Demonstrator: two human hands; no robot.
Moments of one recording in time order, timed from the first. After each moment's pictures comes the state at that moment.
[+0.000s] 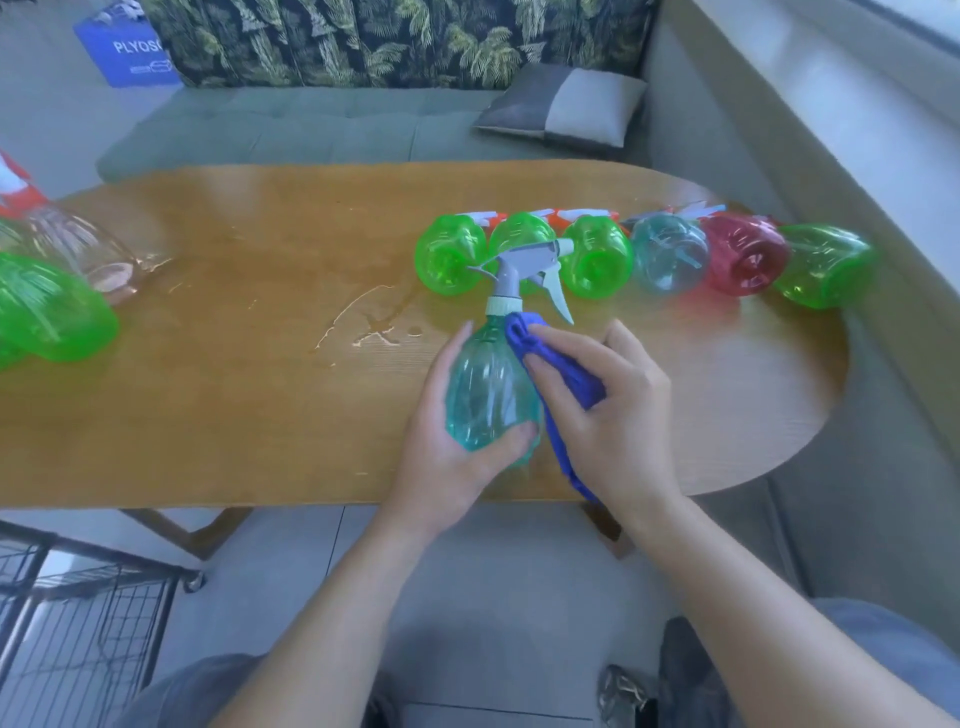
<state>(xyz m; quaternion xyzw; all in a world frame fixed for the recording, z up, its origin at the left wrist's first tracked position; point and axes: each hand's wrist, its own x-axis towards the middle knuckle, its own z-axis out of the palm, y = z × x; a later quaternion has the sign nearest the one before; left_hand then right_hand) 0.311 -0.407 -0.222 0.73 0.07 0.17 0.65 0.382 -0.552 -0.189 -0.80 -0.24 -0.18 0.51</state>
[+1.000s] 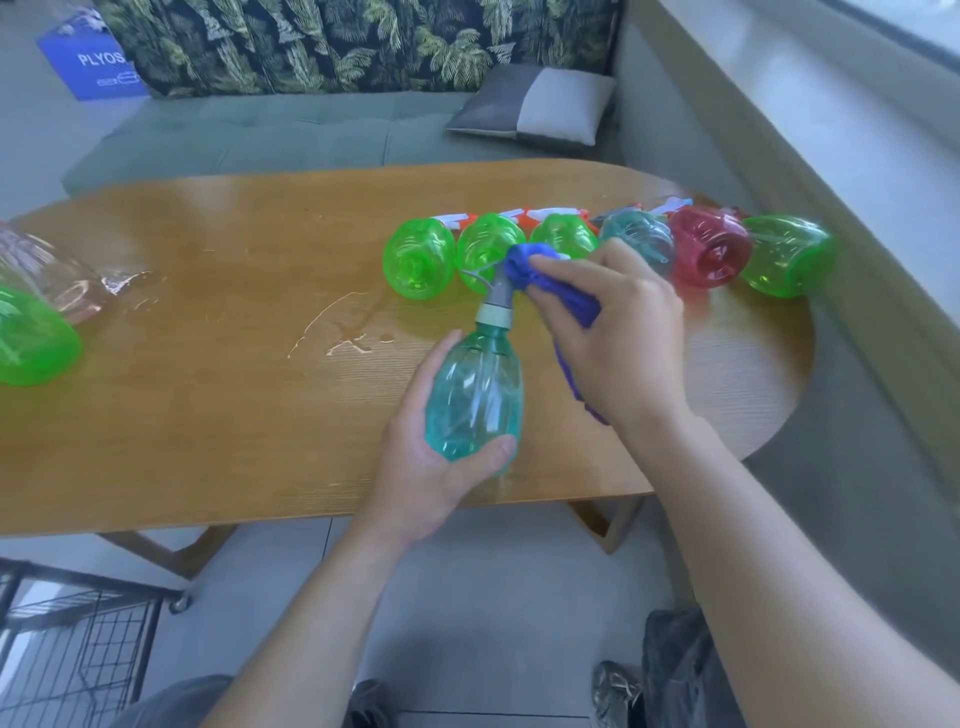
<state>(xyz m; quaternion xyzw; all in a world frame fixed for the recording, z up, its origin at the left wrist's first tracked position) 0.313 -0.408 -0.227 0.76 0.05 0.15 0.63 0.437 -0.568 -0.164 -0.83 -0.25 -0.27 0.42</state>
